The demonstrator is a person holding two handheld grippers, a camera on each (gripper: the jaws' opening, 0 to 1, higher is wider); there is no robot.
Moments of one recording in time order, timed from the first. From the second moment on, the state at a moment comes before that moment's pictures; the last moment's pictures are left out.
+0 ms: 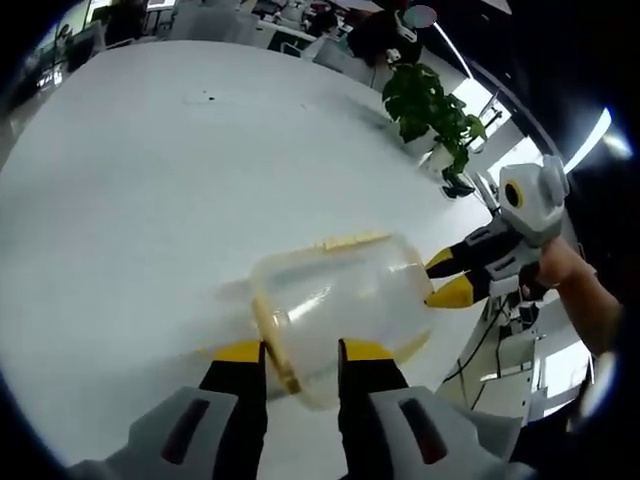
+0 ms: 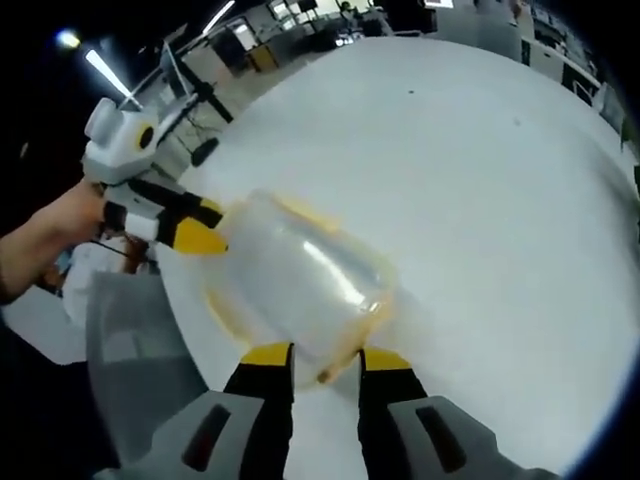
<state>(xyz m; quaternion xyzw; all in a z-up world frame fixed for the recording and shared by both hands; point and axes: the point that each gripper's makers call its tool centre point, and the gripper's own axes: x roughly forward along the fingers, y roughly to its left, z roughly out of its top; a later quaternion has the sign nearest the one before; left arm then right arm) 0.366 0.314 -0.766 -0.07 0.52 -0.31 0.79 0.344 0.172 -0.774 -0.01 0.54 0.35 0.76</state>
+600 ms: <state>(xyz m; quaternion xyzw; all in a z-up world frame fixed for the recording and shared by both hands) 0.362 0.316 -0.771 -0.04 0.51 -0.31 0.80 0.345 0.173 -0.774 -0.01 0.56 0.34 0.76</state>
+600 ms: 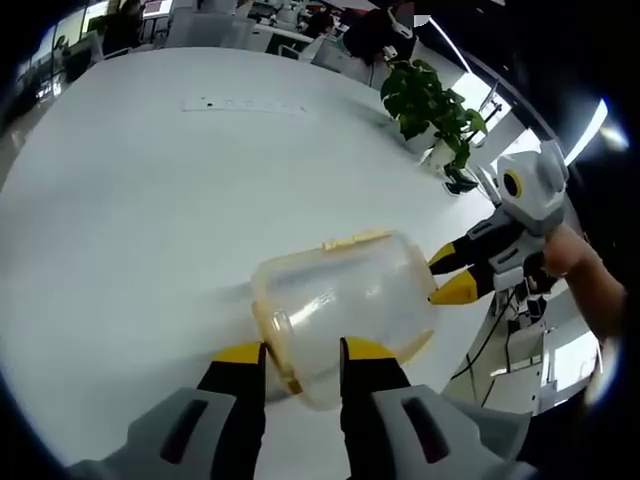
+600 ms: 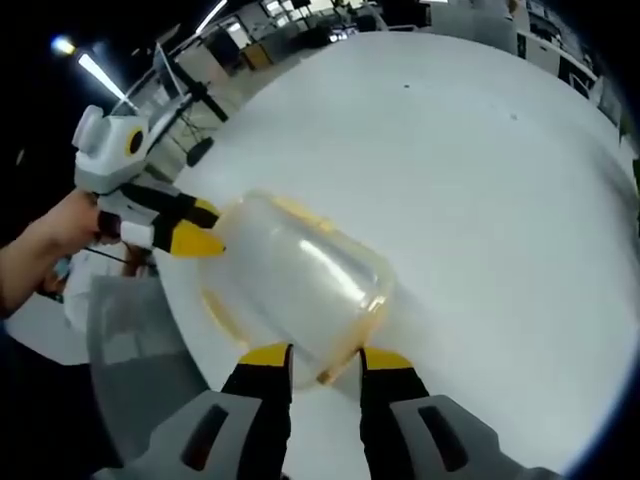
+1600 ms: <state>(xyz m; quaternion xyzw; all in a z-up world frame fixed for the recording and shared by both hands) 0.376 0.308 -0.743 0.15 0.41 -0.41 0.80 0.343 0.166 -0.758 -0.03 0.51 0.38 0.78</state>
